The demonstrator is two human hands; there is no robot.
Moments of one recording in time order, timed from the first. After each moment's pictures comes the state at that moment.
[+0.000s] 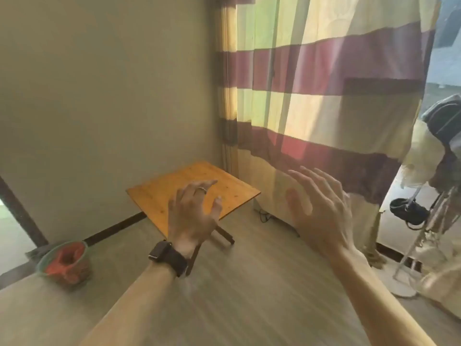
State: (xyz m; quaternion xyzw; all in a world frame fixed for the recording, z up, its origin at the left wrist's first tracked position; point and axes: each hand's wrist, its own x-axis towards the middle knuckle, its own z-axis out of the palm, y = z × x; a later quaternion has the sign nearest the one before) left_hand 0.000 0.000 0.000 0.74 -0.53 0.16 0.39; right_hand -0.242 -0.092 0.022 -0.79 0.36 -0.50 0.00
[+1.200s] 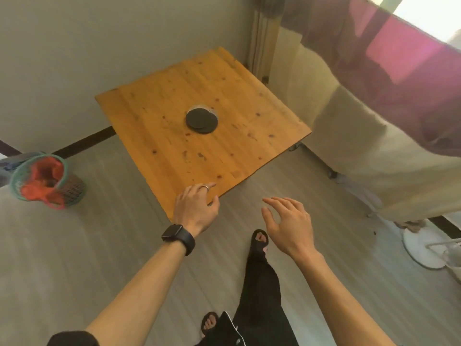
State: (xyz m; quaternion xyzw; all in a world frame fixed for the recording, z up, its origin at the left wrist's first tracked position) left_hand 0.311 -0.295 -0.290 0.88 -0.41 -0.14 0.20; right_hand 0.096 -0.396 -0.274 -0.85 0.47 -0.07 0.22
